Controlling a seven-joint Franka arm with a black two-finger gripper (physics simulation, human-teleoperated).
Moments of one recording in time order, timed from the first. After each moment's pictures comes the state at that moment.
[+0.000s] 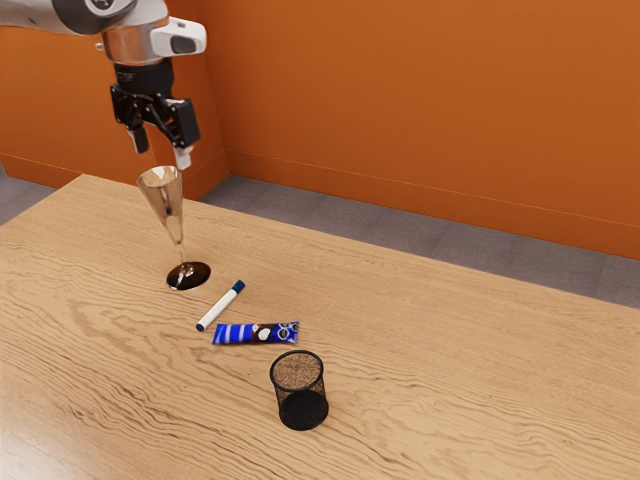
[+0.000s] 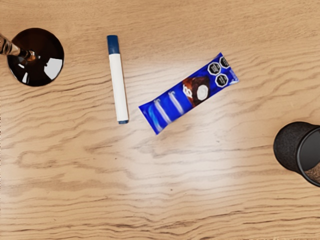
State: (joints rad) arm -0.18 0.00 0.19 -1.51 0.05 1.48 0.14
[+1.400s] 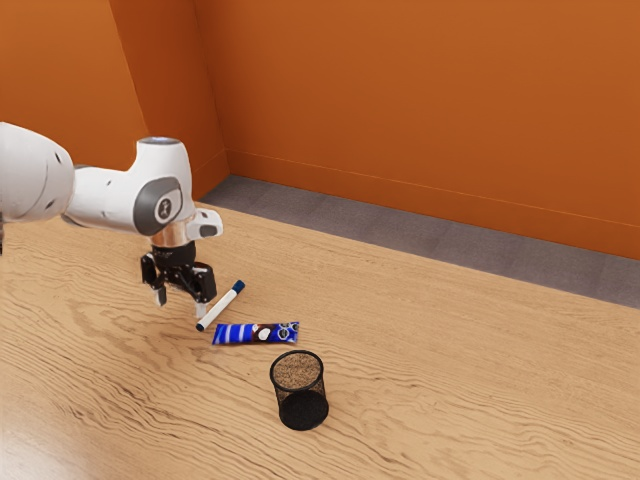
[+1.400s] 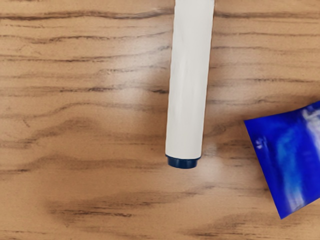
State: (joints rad) arm -0.07 0.34 0.25 -1.96 -0.04 2.13 0.13
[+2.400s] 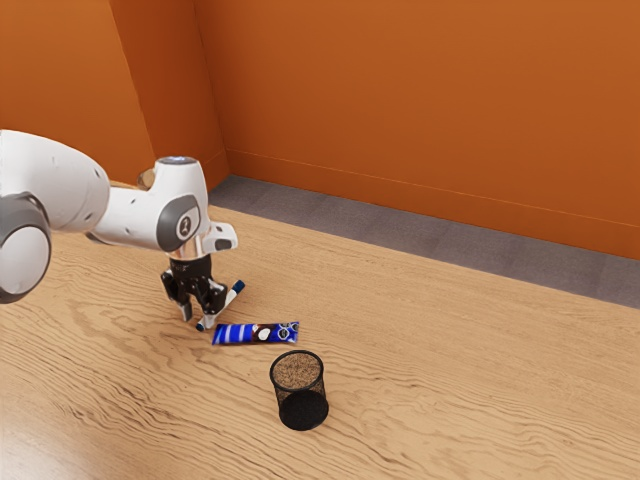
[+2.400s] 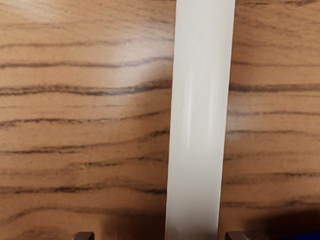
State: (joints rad) arm -0.07 0.49 0.25 -1.87 -0.09 2.20 0.17
